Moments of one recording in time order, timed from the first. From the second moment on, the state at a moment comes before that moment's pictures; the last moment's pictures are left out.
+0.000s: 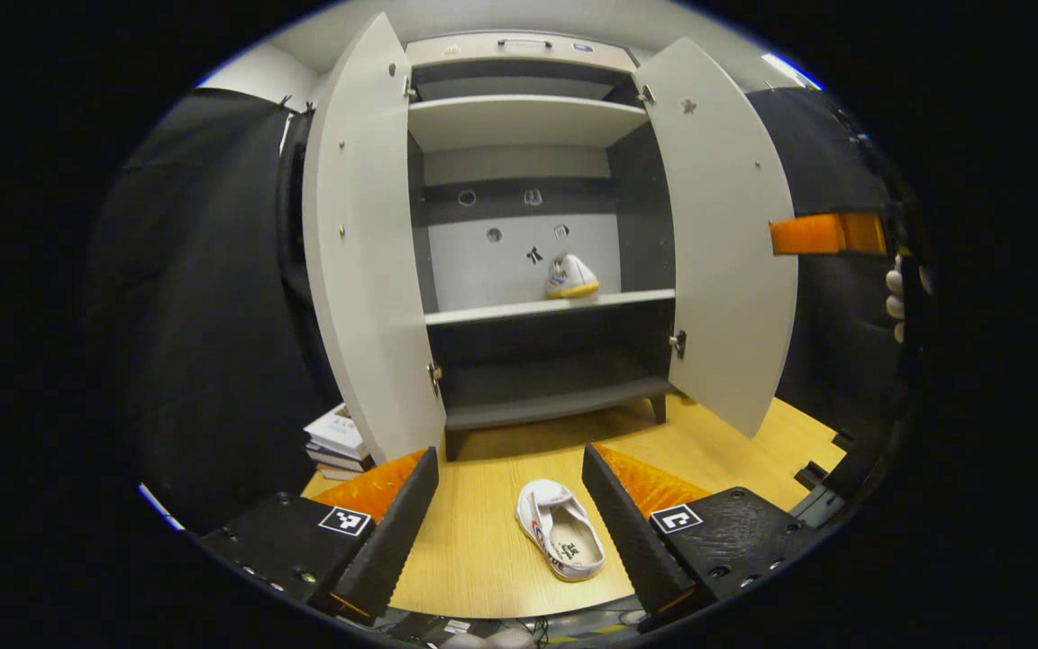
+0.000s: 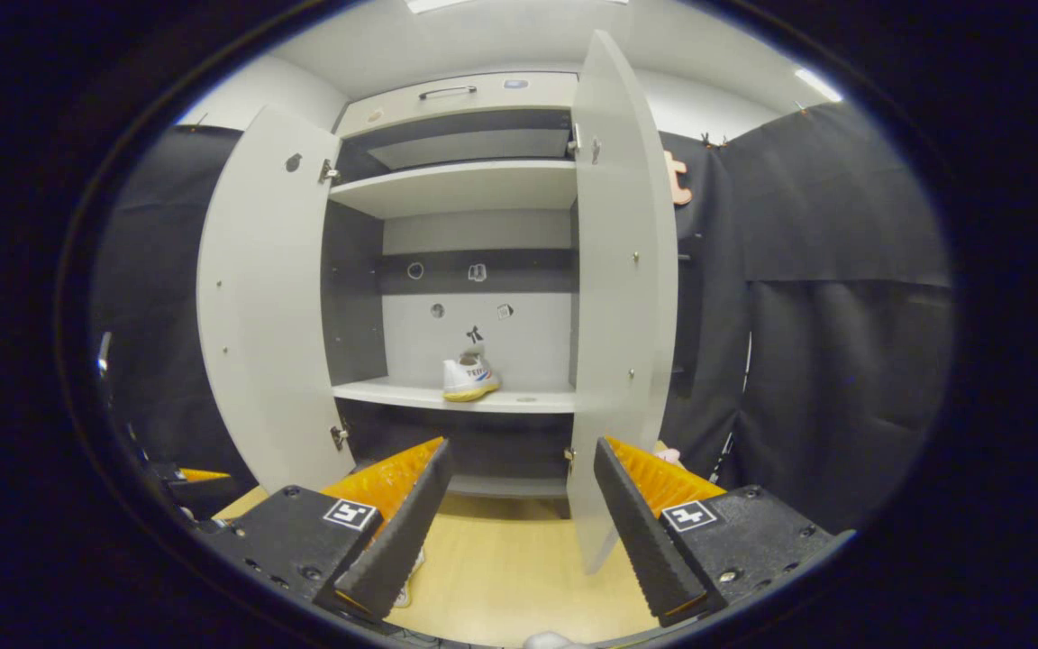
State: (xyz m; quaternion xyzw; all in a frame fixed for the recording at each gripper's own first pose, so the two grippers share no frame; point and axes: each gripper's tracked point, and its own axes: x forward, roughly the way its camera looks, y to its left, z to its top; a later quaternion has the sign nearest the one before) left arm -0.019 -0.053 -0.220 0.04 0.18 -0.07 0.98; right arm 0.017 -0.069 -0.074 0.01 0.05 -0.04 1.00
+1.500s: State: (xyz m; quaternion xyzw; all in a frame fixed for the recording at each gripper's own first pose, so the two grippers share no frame) left arm 0.085 -0.070 -0.455 0.04 0.34 -0.08 0.94; right arm 0.020 -0.059 -0.129 -0.01 0.17 -0.06 0.98
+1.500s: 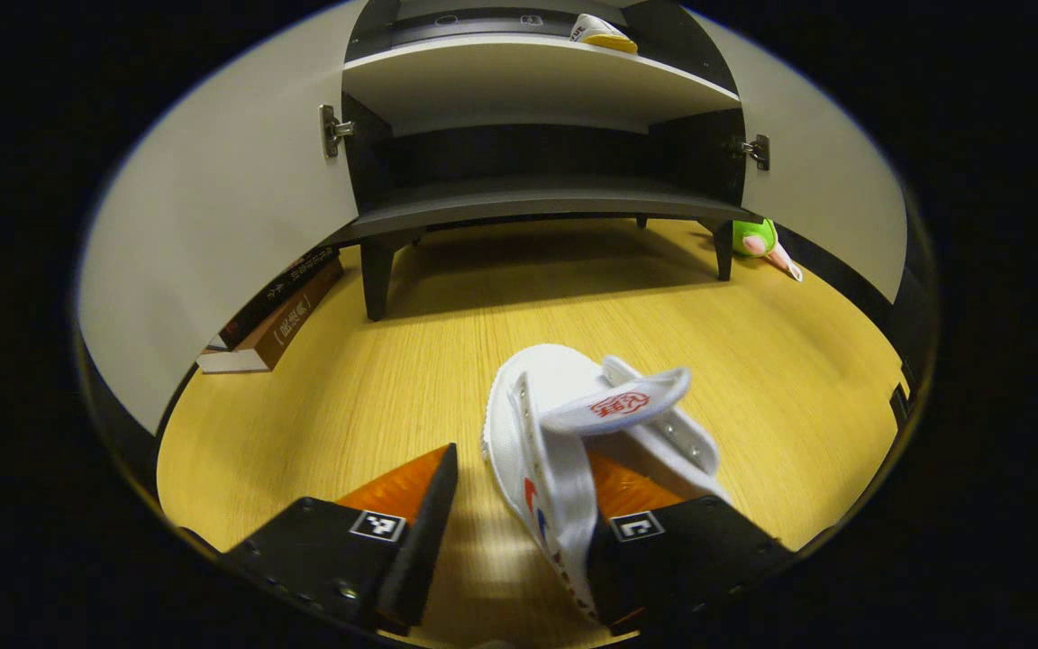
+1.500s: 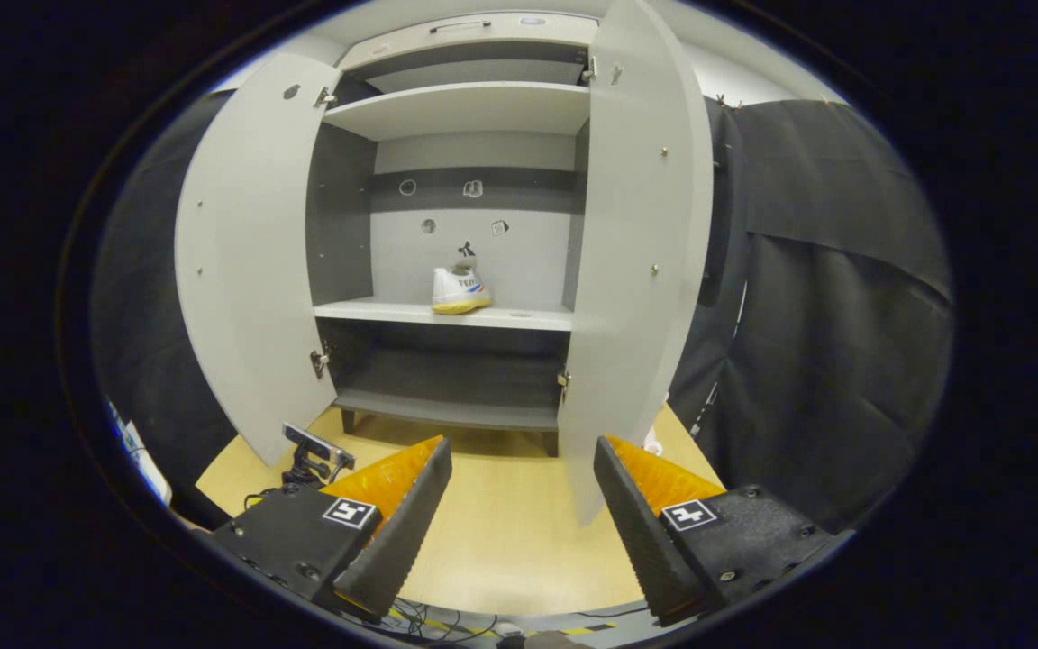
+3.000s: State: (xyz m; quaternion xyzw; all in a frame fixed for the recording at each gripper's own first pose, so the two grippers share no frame) left arm 0.207 -0.046 -0.121 0.06 0.13 0.04 0.99; right arm 0.087 -0.028 -0.085 0.02 0.09 0.08 0.99
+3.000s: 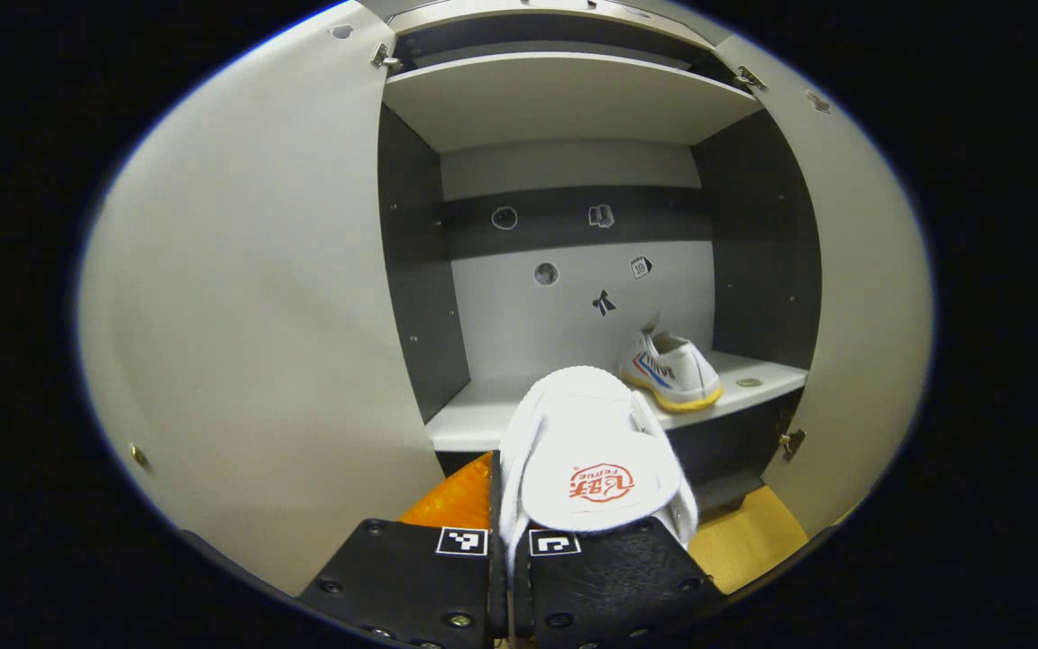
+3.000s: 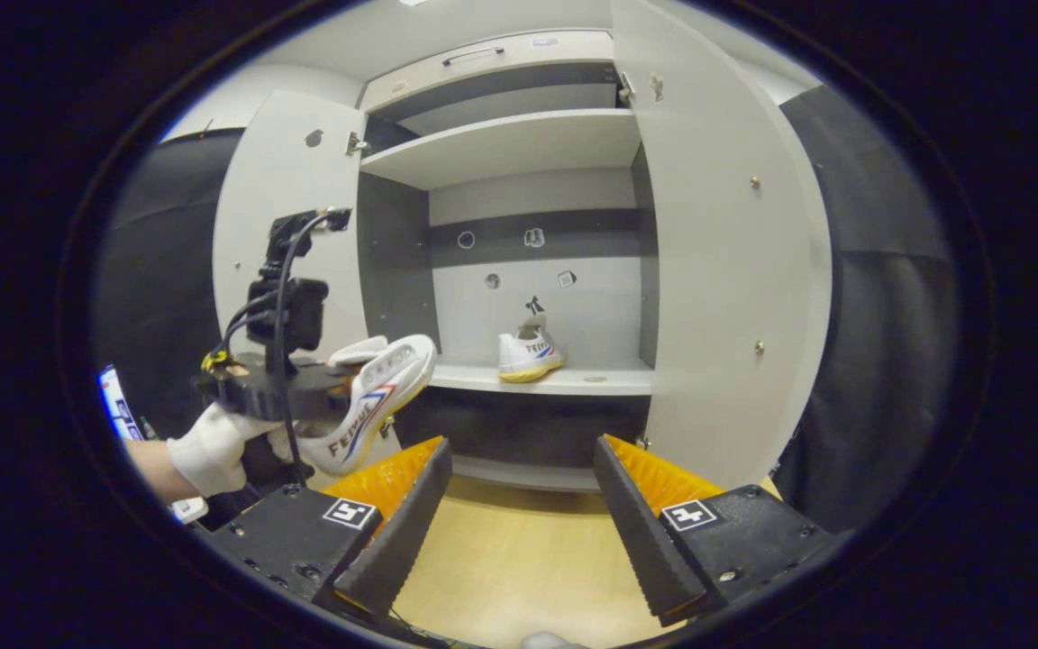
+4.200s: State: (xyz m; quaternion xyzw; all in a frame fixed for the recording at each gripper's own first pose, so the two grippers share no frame) left arm 0.390 -0.102 -0.219 0.07 0.30 0.04 0.95; right arm 0.107 -0.052 -0.096 0.02 0.13 0.09 0.99
